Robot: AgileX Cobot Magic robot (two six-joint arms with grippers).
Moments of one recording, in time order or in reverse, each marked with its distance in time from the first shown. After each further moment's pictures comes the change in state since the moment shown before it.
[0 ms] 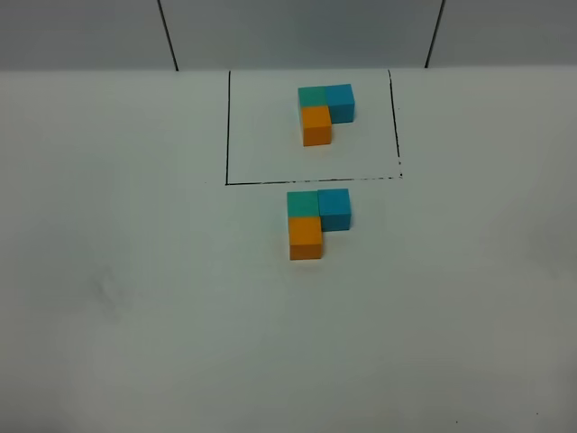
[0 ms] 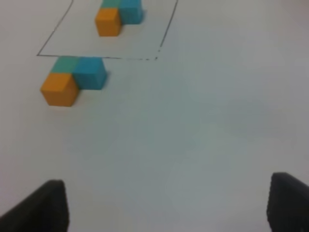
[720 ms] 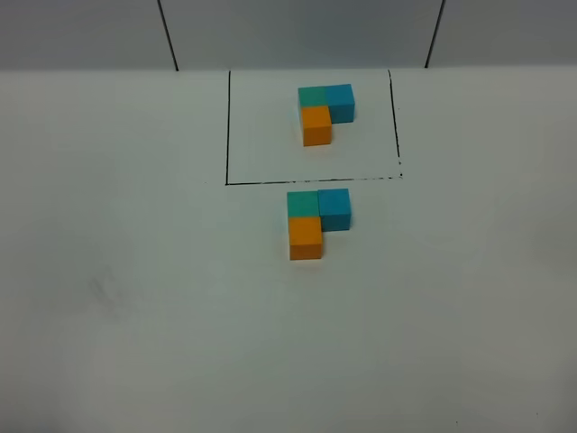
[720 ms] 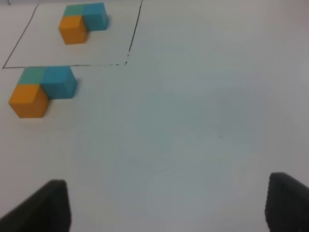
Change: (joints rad) left arm 0.000 0.000 0.000 0.000 0.000 0.000; right arm -0.069 0.000 0.000 -0.001 0.001 0.001
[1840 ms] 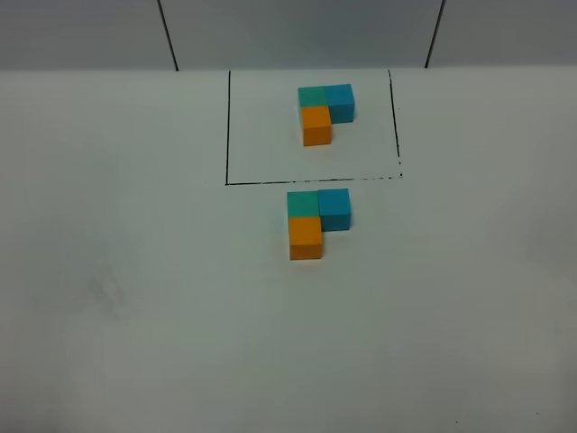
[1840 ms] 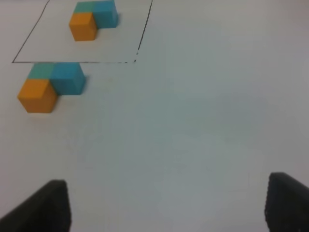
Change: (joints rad) left arm 0.000 0.000 0.000 0.000 0.000 0.000; right arm 0.000 0.000 0.000 0.026 0.001 -0.042
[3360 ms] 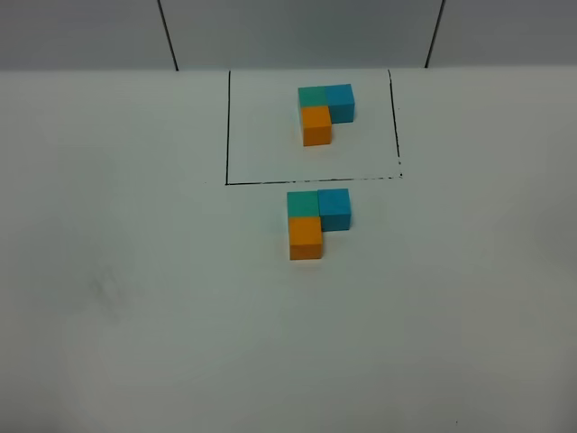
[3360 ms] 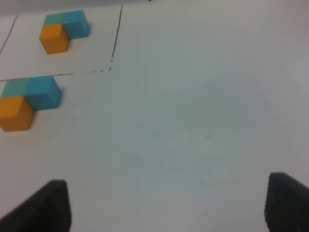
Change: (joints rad) left arm 0.000 0.000 0.000 0.000 0.000 0.000; right arm -0.101 0.000 0.000 0.003 0.001 0.035
